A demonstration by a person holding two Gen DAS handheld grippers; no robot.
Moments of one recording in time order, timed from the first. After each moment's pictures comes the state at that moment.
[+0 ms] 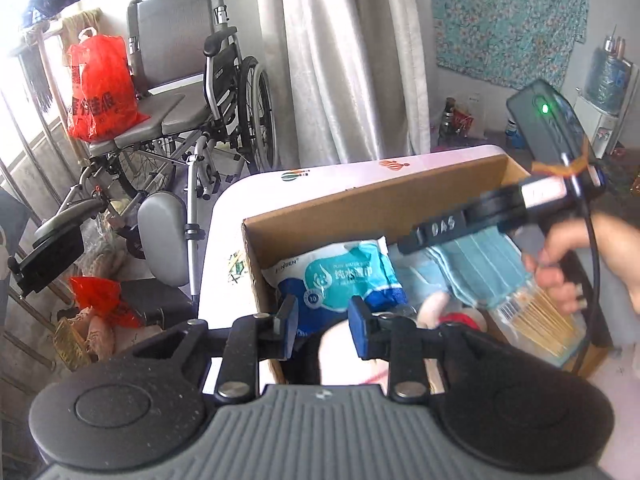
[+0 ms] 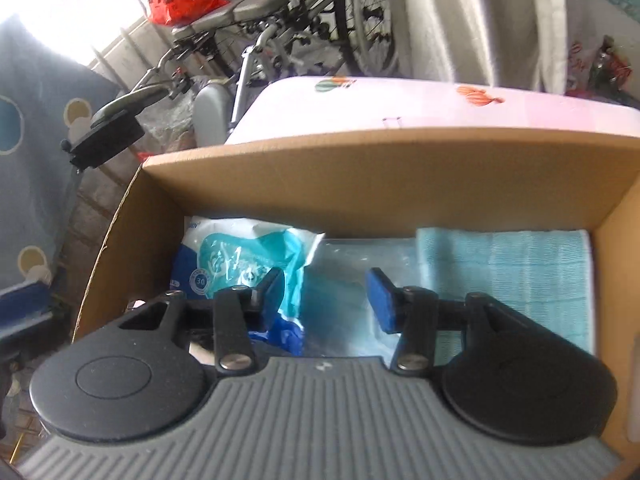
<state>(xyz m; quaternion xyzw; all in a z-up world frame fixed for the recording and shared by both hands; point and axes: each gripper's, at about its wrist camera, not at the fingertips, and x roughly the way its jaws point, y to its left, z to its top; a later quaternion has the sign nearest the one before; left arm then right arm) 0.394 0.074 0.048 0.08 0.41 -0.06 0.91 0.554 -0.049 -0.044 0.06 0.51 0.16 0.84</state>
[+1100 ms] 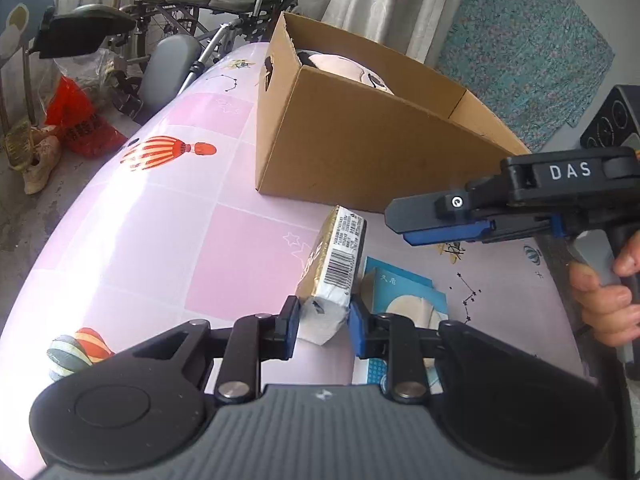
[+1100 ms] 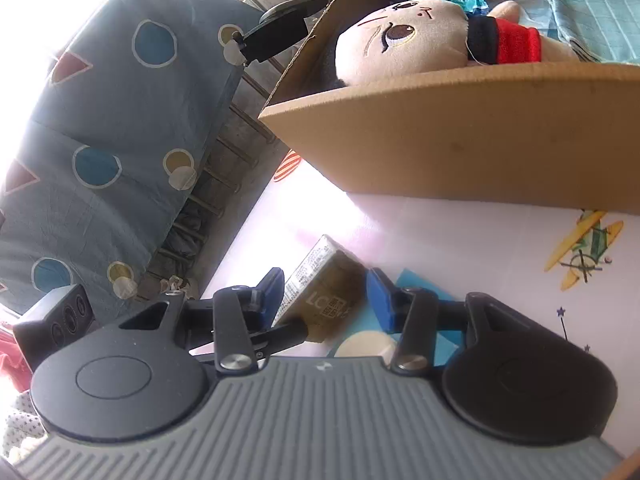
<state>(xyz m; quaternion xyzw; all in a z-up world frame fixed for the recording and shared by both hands) 0.125 0.110 -0.096 -0.15 0.41 -0.08 0.89 0.258 -0.049 -0.058 0.14 0.54 0.35 0.76</state>
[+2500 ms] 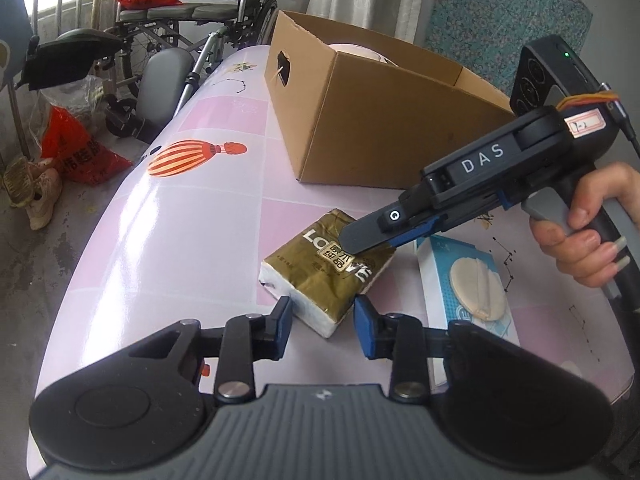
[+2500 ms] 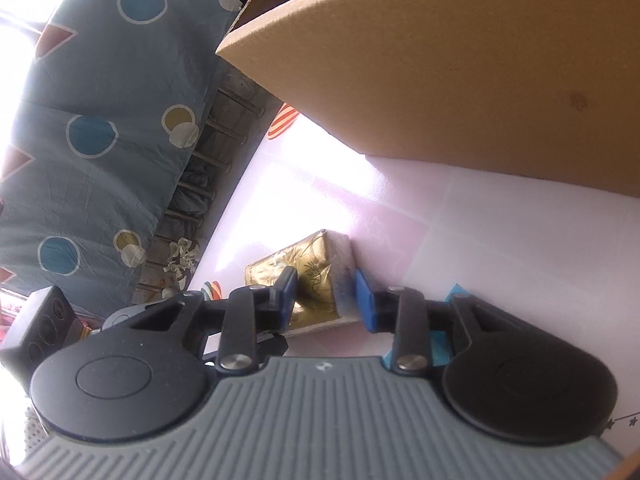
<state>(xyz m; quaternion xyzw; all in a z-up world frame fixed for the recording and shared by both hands) 0.121 0.146 -0.111 -0.08 0.41 -0.10 0.90 0.289 0.026 -0.118 0.12 0.60 0.37 0.70</state>
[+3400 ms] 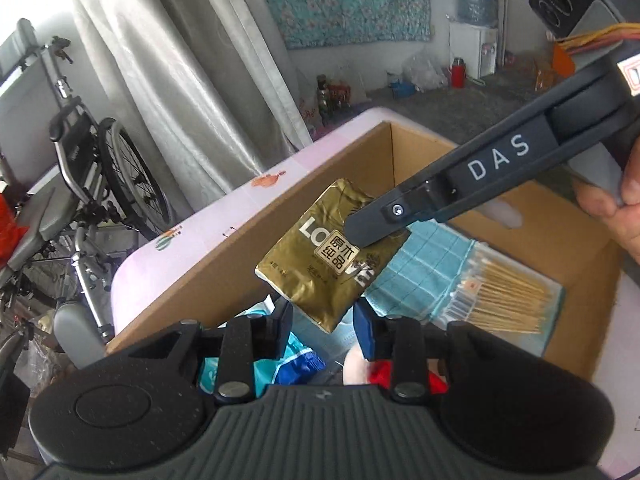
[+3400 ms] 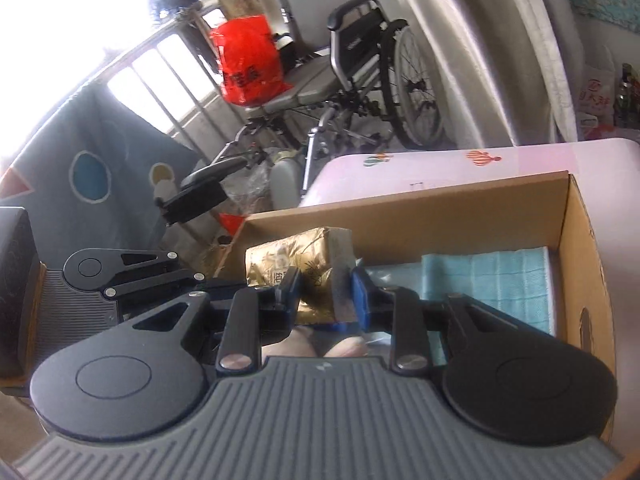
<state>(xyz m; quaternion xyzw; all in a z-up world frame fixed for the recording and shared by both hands) 0.445 -0.036 0.009 0.22 0.39 -0.24 0.86 0.500 -0.151 0.027 0.16 0.43 0.24 0.86</state>
